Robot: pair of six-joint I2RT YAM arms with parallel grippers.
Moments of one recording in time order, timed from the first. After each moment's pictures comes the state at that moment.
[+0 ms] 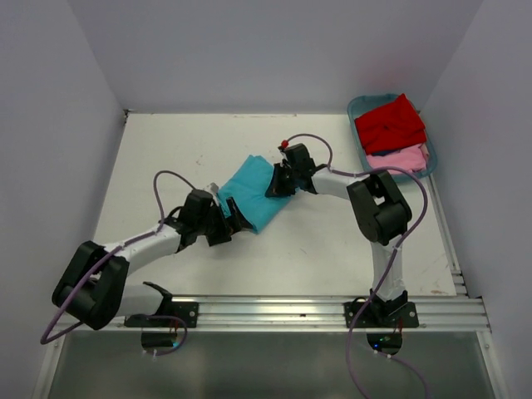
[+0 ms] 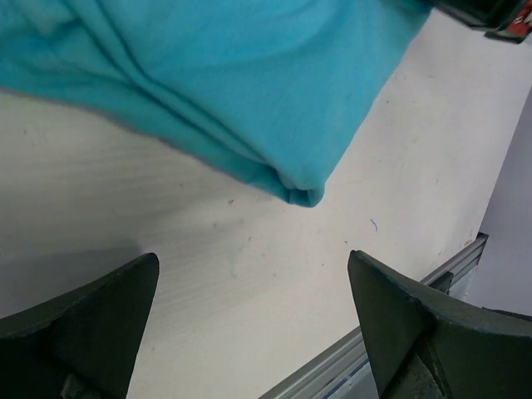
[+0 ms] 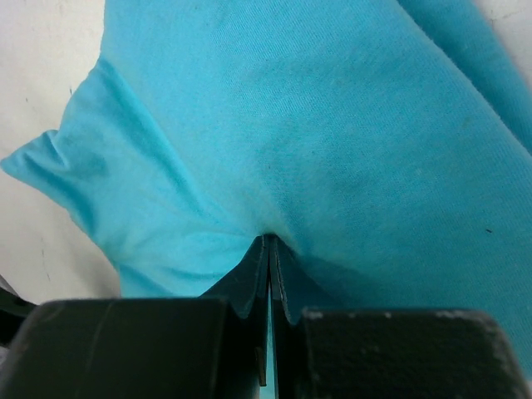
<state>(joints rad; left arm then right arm) -0.43 1.30 0.53 -0.01 0.31 -0.84 0.52 2.07 1.32 -0.08 -0.31 0.59</state>
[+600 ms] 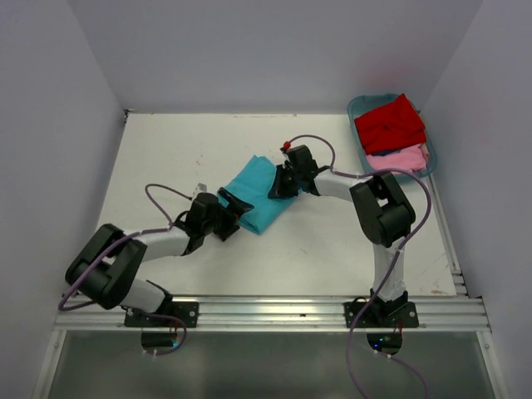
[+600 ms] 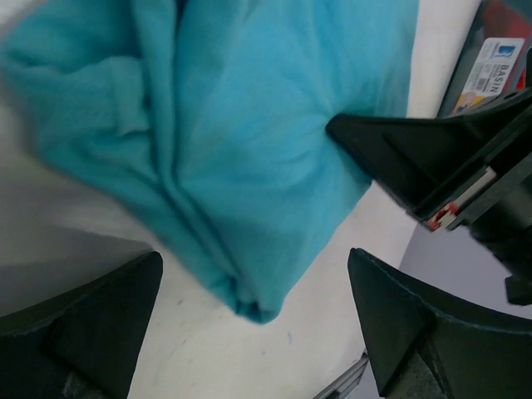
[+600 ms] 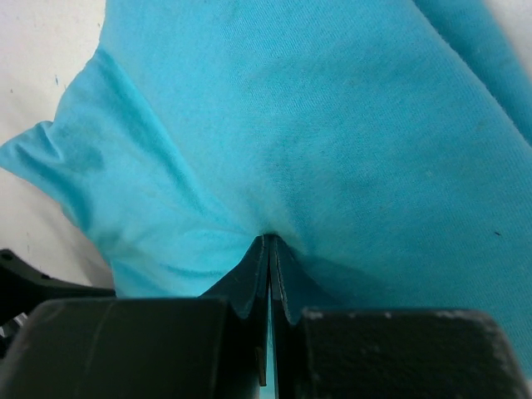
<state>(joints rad) -0.51 1.36 0.41 0.29 0.02 -1.29 0.52 2.04 1.27 -0.08 -0.29 0.57</state>
